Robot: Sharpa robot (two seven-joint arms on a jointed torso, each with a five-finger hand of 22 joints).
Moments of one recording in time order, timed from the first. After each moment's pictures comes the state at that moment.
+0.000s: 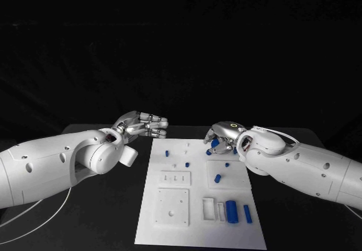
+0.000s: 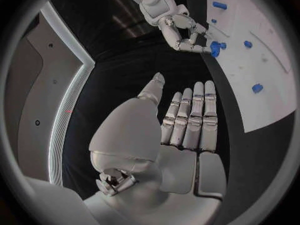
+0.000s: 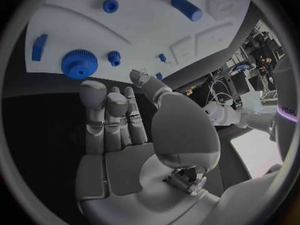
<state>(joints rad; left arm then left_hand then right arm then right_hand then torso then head) 1.38 -0.82 -0.19 1.46 -0.14 -0.22 0.26 1.37 -0.01 0.03 -0.03 0.10 0.94 0.16 0.06 0.06 1.05 0.15 0.06 0.06 1.10 0.13 0.15 0.06 0.08 0.99 0.12 0.22 0.08 1.17 -0.69 0.05 1.35 -1.67 -0.21 -0.13 1.26 -0.17 0.44 -0.26 0.34 1.11 0.09 0.07 0.07 1.07 0.10 0.06 0.06 1.42 -0.01 1.04 0.91 0.17 1.47 -0.04 0.86 0.91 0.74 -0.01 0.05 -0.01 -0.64</state>
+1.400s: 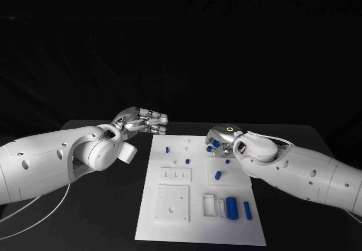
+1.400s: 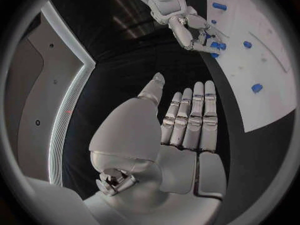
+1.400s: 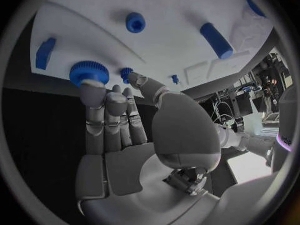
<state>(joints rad) 1.39 -0.83 -0.19 1.48 -0.15 -0.21 0.25 1.37 -0.01 0.03 -0.03 0.10 0.94 0.16 0.06 0.06 1.05 0.15 0.06 0.06 1.10 0.13 0.15 0.06 0.08 0.99 0.12 0.22 0.08 1.12 -0.65 0.04 1.29 -1.86 -0.24 -0.18 1.26 -0.18 0.61 -0.23 0.19 1.09 0.11 0.07 0.06 1.15 0.09 0.06 0.06 1.43 0.00 1.03 0.91 0.18 1.46 -0.02 0.86 0.90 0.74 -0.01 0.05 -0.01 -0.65</state>
